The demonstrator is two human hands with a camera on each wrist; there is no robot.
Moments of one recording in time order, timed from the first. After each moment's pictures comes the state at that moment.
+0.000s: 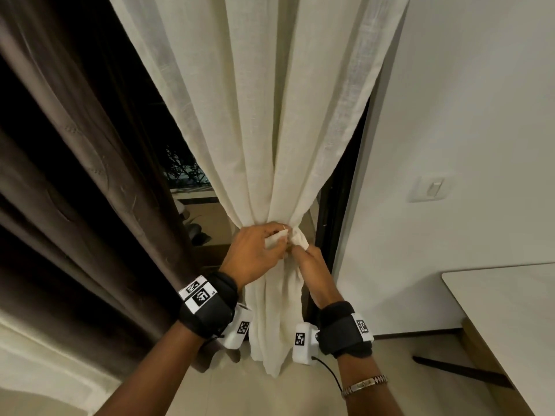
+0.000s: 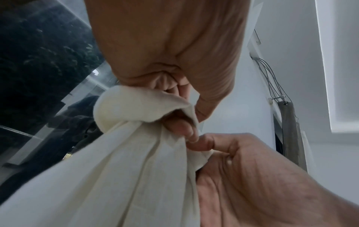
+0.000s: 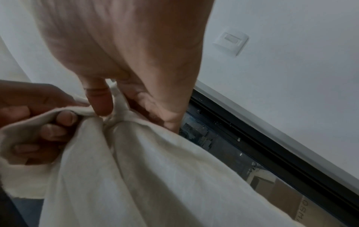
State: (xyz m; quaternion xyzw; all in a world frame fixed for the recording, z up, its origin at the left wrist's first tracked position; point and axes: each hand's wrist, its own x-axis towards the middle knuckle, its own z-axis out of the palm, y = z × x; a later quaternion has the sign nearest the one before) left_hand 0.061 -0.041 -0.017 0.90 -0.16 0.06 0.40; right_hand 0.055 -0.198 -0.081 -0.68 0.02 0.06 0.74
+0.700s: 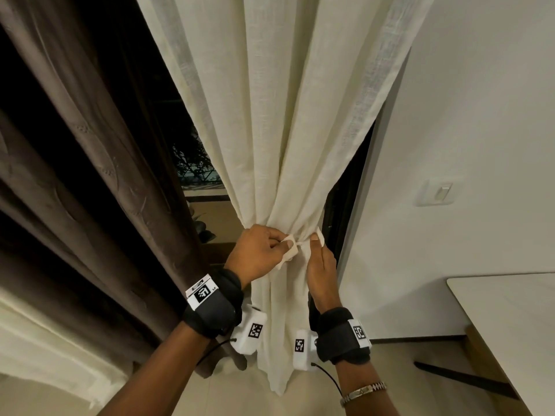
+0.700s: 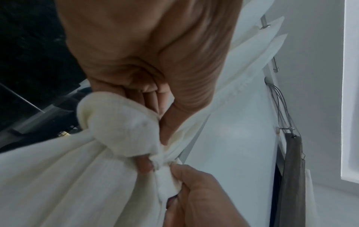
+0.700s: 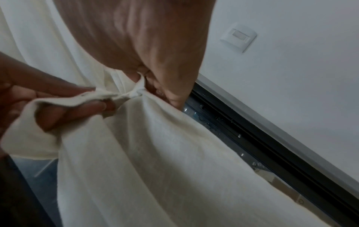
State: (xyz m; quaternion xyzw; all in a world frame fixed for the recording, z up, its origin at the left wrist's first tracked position) left_hand 0.062 -0.040 -0.014 0.90 -0.08 -0.02 0.43; right_hand 0.053 -0.192 -0.089 -0.67 0.07 -0.06 0.74
